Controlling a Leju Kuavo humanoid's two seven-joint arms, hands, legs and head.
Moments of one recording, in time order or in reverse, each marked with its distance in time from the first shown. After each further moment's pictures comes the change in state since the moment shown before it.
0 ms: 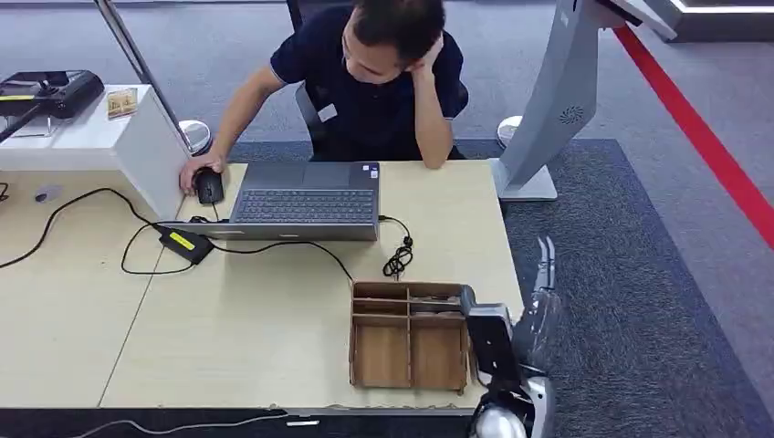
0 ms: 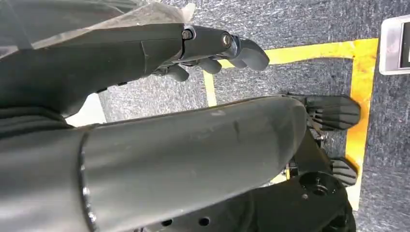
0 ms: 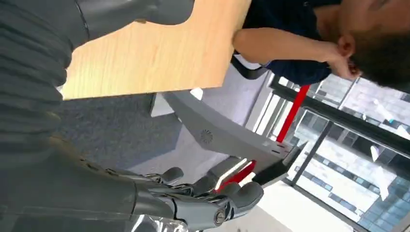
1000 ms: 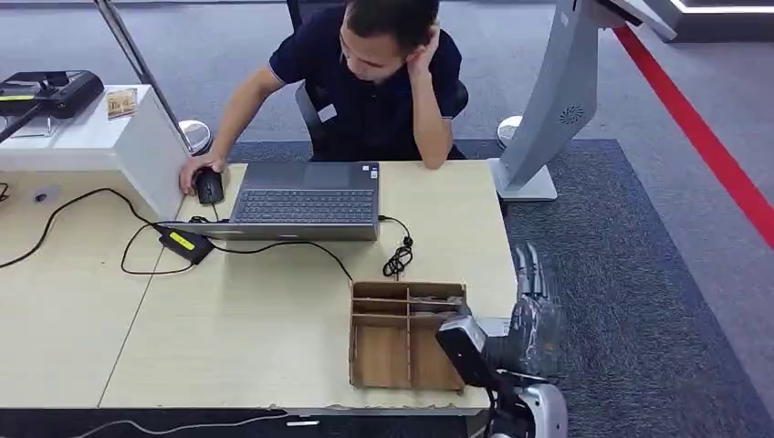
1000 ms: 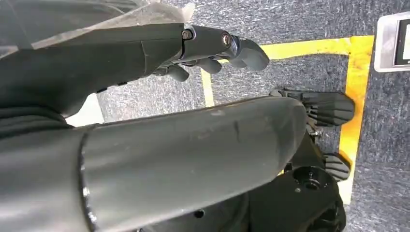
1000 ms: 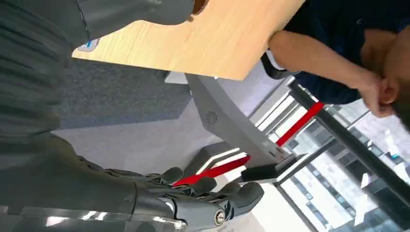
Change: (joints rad) left arm -0.001 -0.004 0.018 0.000 0.015 -0.005 -0.003; right arm -0.017 -0.243 0.231 -0.050 0.260 0.000 0.360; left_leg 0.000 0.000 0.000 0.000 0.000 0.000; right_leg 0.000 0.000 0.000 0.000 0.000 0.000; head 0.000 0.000
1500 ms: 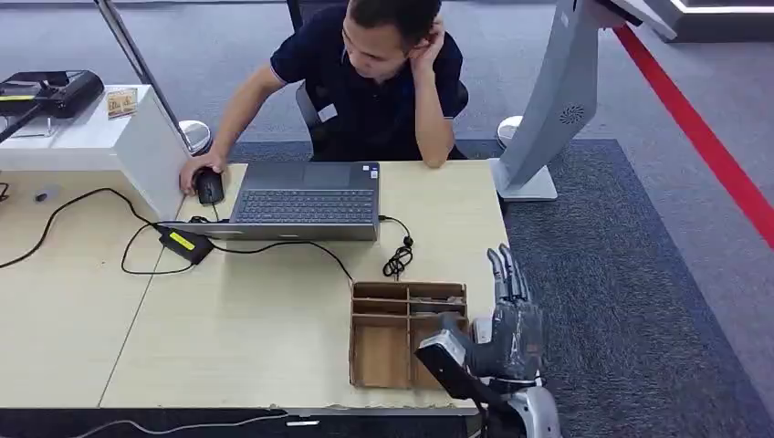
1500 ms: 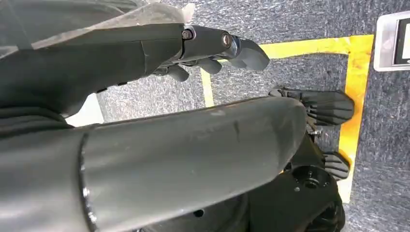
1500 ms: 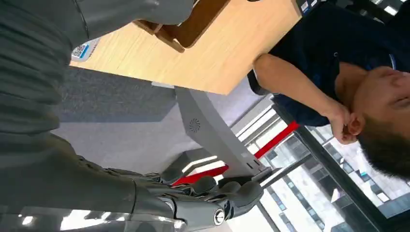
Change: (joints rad) left arm 0.000 0.000 0.002 0.000 0.001 -0.004 0.000; right arm -0.044 -0.084 0.140 -0.006 0.011 0.000 0.072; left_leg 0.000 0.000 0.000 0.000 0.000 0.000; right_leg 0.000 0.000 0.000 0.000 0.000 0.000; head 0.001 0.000
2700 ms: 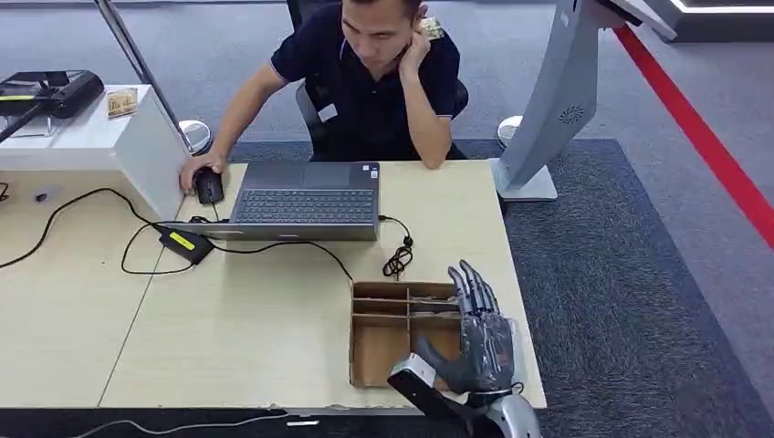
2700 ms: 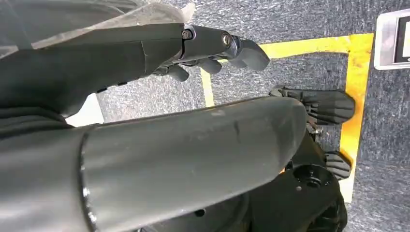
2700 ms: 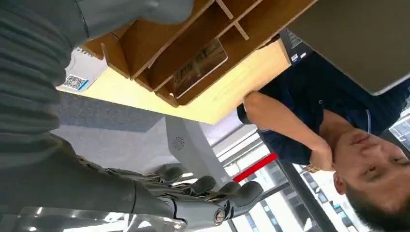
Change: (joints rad) left arm 0.000 0.000 0.000 0.000 -0.013 -0.006 0.000; right arm -0.040 -0.027 0.135 0.085 -0.010 0.007 -0.008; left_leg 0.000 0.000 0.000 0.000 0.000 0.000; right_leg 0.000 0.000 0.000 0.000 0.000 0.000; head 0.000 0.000
